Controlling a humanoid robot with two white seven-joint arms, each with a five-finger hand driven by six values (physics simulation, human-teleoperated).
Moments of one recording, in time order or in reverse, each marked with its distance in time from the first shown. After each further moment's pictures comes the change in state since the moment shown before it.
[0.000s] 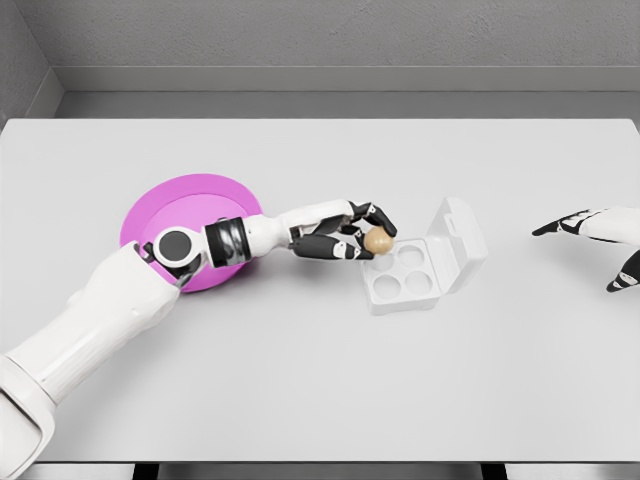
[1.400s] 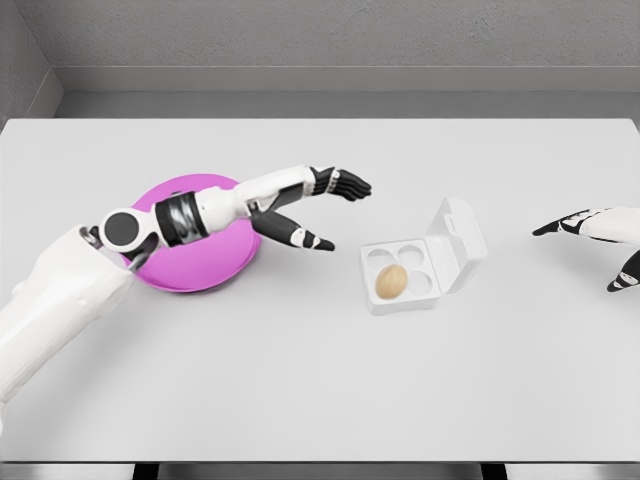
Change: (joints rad) left arm -0.003 0.138 0.071 -0.136 0.032 -0.085 -0.001; right arm 0.000 -0.001 -0.001 -0.001 0.000 -0.001 0.000
